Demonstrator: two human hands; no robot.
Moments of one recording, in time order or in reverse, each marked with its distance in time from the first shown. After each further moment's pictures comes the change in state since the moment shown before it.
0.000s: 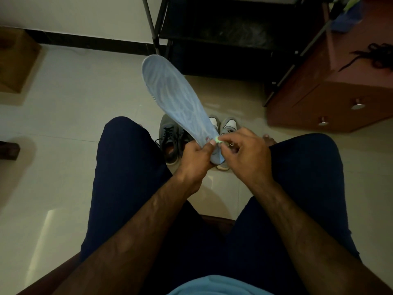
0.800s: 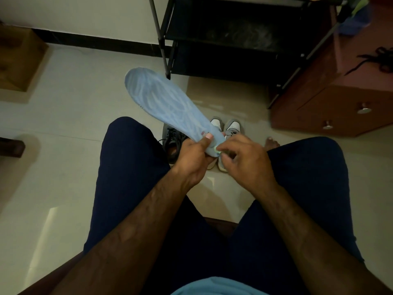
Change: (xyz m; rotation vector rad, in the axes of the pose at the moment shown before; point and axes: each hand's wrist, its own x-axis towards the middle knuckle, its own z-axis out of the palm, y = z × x) left_hand 0.014 0.012 -0.007 -0.320 -0.028 -0.093; right_hand -0.002 0.000 0.001 0.009 -0.127 -0.123
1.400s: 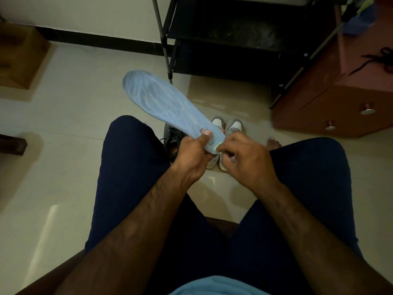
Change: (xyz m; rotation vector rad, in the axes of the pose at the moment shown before) left_hand 0.007 0.003 -0.003 -0.074 0.004 0.005; right_hand 0.003 -0.002 -0.004 -0.058 -0.013 -0.103
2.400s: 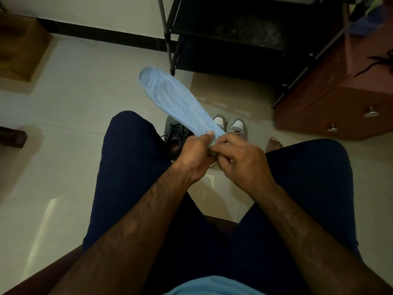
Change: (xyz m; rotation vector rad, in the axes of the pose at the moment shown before) left_hand -0.005 0.000 0.001 0.106 0.008 -0.069; right_hand 0.000 -0.011 0.004 -0.019 -0.071 -0.132
